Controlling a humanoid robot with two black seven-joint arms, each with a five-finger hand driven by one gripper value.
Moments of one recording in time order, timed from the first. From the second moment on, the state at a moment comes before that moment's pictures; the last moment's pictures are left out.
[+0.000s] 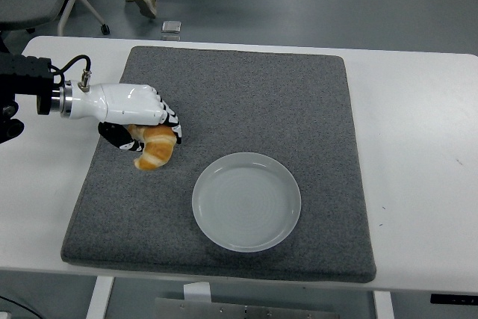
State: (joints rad) left arm -1.09 0.88 -0.16 -1.32 1.74 -0.03 -0.61; right arm 0.06 0.00 -0.15 0.15 0.03 -0.02 -0.06
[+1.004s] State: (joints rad) left arm -1.32 0.81 -0.16 -1.32 1.05 -0.10 -0.61; right arm 0.06 0.00 -0.15 0.15 0.03 -0.02 -0.06
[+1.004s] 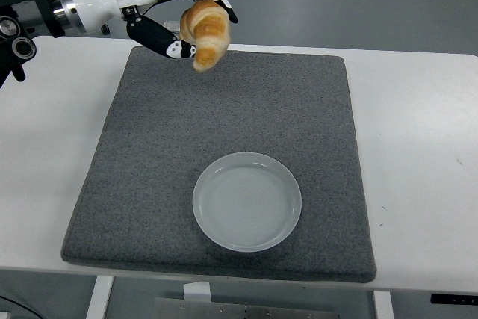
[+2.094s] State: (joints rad) left arm -1.46 0.52 -0.07 -1.36 1.44 -0.33 -0.61; right arm 0.06 0.00 -0.15 0.15 0.03 -0.02 -0.06
